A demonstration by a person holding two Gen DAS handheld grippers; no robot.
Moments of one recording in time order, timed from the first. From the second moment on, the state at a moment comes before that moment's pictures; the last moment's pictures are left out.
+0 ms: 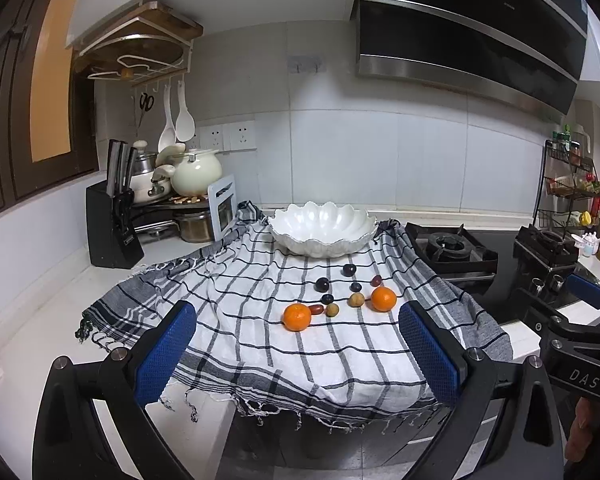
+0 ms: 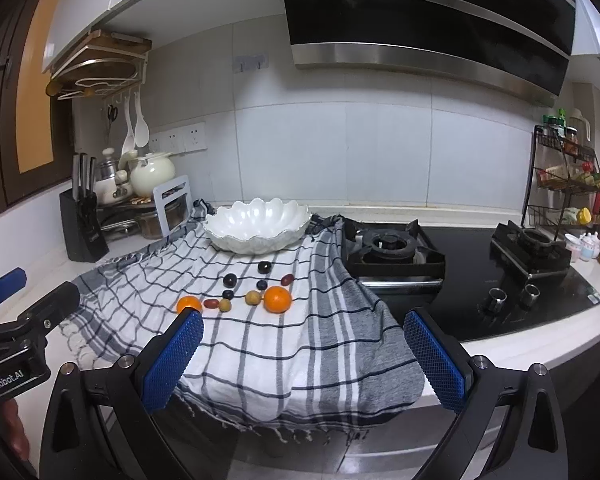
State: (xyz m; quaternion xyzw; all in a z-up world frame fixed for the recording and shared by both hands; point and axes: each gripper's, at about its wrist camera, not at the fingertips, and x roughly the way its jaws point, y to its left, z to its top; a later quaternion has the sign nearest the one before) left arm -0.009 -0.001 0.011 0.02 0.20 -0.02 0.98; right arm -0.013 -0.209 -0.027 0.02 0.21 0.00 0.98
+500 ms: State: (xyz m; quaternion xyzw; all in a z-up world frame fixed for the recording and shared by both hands) left arm -0.007 0.002 0.012 0.01 0.20 -0.02 0.98; right arm -0.013 -0.209 -0.027 0.02 0.21 0.00 0.98
